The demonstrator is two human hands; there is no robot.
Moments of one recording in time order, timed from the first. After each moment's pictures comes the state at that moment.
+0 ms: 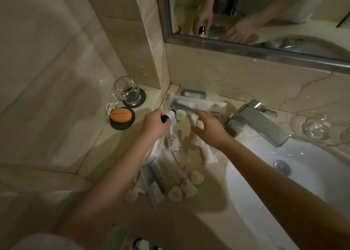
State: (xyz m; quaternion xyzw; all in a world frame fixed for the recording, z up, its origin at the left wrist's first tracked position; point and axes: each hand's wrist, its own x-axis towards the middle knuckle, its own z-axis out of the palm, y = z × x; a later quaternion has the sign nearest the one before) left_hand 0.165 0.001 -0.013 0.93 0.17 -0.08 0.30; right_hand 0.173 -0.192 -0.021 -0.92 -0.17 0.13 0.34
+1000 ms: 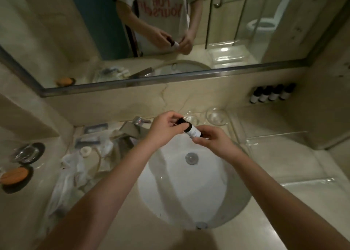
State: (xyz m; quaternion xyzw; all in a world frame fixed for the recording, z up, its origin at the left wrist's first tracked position) left_hand 0.106 -0.345 0.095 0.81 -0.13 -0.17 0.55; right_hand 0.037 -0.512 0.052 -0.80 0.04 0.04 0.59
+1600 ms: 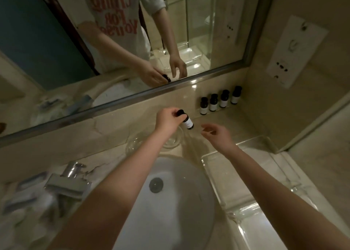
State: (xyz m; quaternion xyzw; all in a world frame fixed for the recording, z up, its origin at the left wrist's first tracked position) left_hand 0.181 -0.603 0.044 0.87 -0.15 -0.14 0.44; right_hand 0.067 -0.729 -0.011 -0.80 0.28 -0.05 0.53
